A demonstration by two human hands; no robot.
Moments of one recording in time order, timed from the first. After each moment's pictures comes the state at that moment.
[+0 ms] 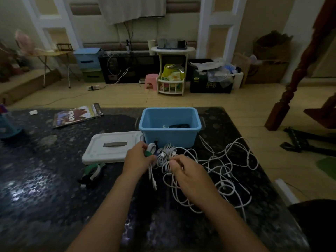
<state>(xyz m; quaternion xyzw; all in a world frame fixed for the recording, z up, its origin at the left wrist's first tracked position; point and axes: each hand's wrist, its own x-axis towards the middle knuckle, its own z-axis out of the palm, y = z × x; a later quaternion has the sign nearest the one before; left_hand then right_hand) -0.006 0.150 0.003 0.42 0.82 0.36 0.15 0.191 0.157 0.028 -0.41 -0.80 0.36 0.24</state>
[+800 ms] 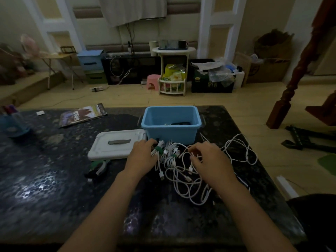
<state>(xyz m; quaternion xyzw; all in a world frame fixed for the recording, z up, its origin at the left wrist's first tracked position) -0.004 0.137 0.005 0.56 0.79 0.23 0.05 0.224 0.182 0.042 -0.45 -0.85 0.13 0.23</state>
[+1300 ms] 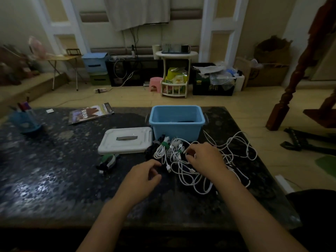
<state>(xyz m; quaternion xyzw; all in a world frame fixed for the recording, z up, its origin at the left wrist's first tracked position) 0.028 0.022 0.021 0.56 0.77 0.27 0.18 0.201 0.172 0.032 -0.45 -0.88 0.08 0.13</state>
